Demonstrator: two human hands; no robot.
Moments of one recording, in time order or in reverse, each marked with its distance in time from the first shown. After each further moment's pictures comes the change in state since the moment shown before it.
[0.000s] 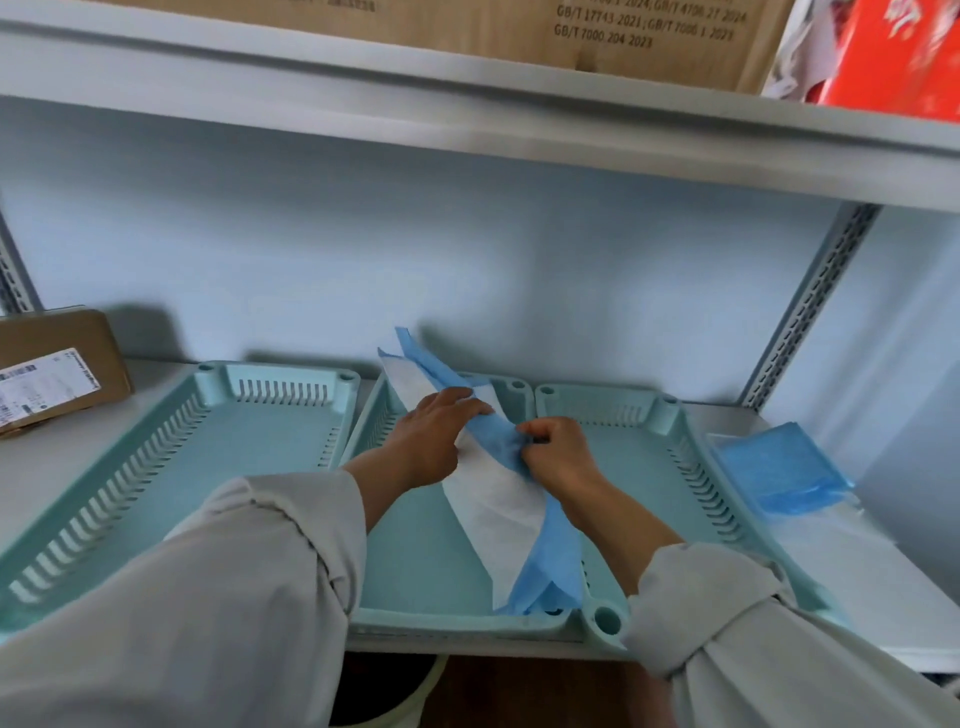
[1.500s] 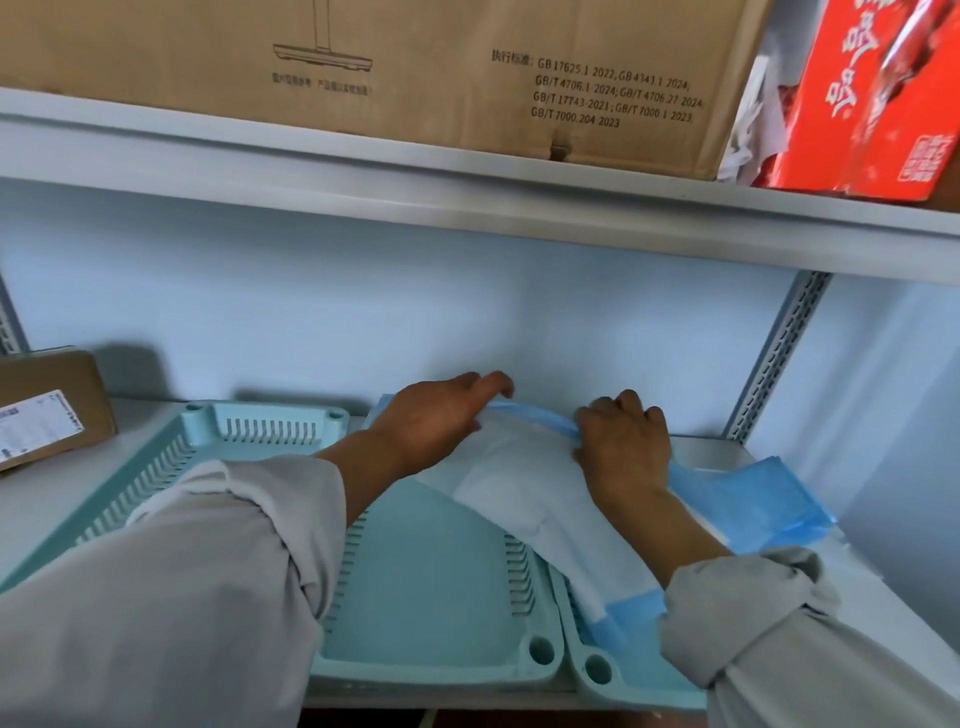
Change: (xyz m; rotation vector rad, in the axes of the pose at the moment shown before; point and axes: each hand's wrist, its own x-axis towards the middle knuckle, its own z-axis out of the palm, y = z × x) left_hand 0.018 0.030 -0.059 0.274 0.201 0.273; right_hand 0.016 -0.014 -0.071 -1.263 0.319 -0.290
